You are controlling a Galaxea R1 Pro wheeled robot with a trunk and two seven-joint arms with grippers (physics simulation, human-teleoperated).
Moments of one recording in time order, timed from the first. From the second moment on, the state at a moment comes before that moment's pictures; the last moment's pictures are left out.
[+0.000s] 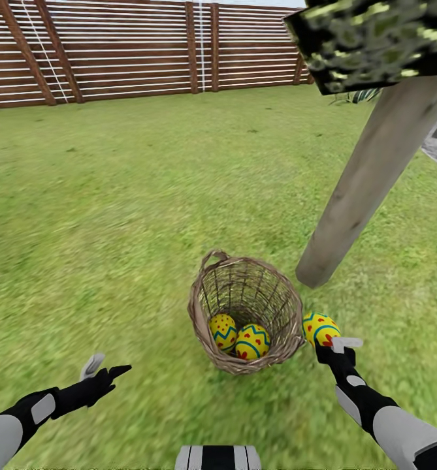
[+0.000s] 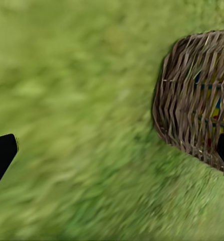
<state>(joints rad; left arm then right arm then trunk) -0.75 0.33 0.45 -0.02 0.12 0.40 -0.84 -0.74 -0.20 0.38 -0.19 -0.39 -0.38 -0.13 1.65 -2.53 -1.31</state>
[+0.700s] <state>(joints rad) -0.75 0.33 0.45 -0.02 0.12 0.40 -0.84 -0.74 -0.20 0.37 -0.19 -0.39 -0.38 -0.13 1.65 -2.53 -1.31</state>
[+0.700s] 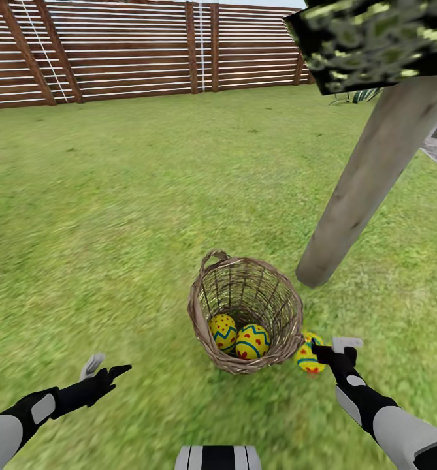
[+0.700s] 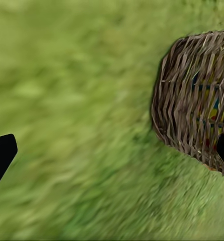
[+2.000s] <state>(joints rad) -0.65 0.17 0.45 -0.02 0.12 0.09 -0.40 -0.66 -0.24 0.31 0.02 -0.58 -0.41 -0.06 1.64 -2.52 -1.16</state>
